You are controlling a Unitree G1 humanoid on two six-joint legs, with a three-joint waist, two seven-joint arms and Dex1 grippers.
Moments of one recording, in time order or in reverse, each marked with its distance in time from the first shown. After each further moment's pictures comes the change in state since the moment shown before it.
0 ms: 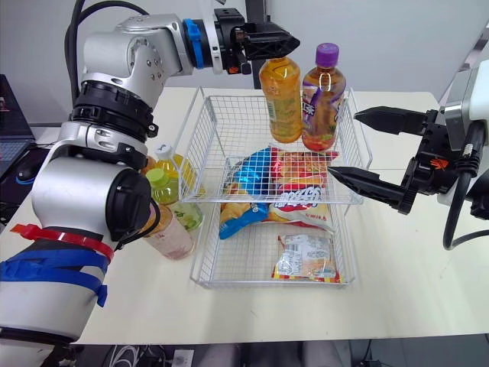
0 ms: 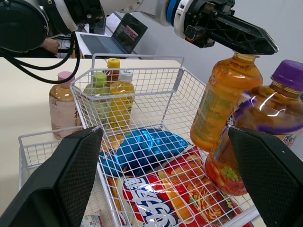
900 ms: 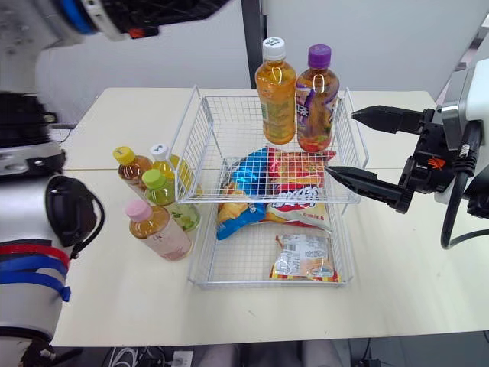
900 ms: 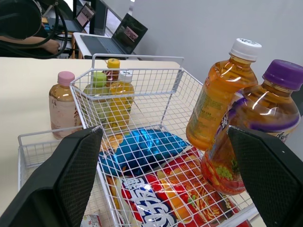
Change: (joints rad) left arm 0.179 0.353 0.158 -0.681 -0.177 0.485 -0.040; right arm -0.002 -0.005 0.033 0.018 -0.008 -0.045 0.018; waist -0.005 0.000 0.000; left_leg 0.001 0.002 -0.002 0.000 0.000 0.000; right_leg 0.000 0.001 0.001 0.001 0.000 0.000
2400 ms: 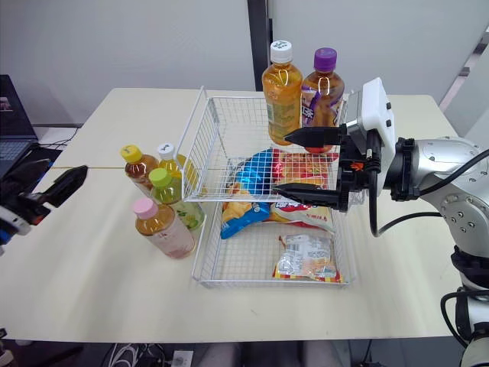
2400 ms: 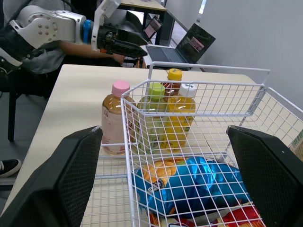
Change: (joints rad) left arm 1.276 0.028 0.561 -0.506 -0.085 -0.289 0.453; right arm -0.262 0.227 0.410 0.141 -0.196 -0.056 0.152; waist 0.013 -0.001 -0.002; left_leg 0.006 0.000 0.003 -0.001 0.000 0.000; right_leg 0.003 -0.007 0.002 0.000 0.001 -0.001
